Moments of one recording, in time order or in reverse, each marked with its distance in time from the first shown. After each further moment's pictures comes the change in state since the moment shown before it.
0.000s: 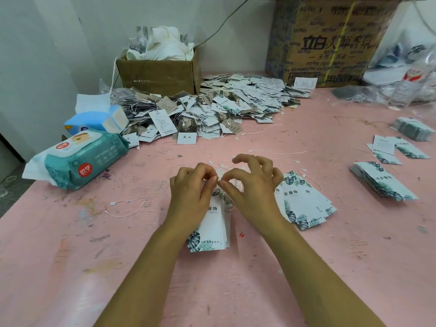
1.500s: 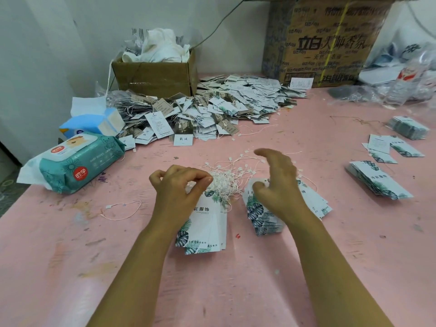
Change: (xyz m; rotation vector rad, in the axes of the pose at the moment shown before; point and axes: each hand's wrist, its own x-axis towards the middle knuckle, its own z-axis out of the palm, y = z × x) left_hand 0.005 0.002 -0.014 -0.031 0.072 0.037; right_hand 0.007 0.037 -0.034 0.151 -0.108 0.144
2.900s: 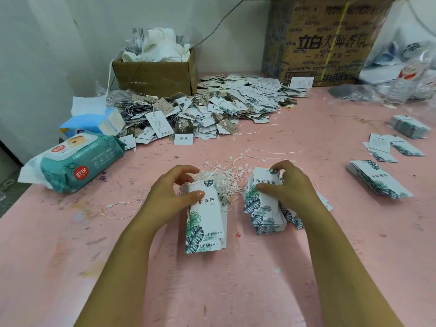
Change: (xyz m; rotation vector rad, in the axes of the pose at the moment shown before) left_hand 0.002 -0.025 -0.017 -0.259 -0.281 -0.323; right_hand 0.007 0.023 -0.013 -0.019 -0.070 0.354
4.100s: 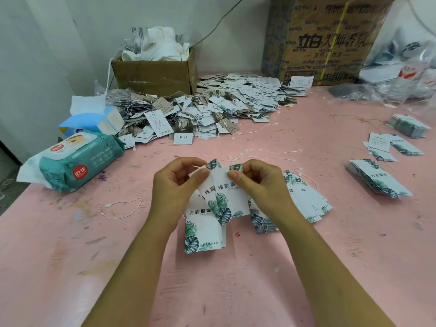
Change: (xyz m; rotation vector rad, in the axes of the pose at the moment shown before) left_hand -0.005 0.028 0.023 -0.589 0.217 0.109; right_hand -0.023 -0.036 0.027 0.640 -0.102 -0.397
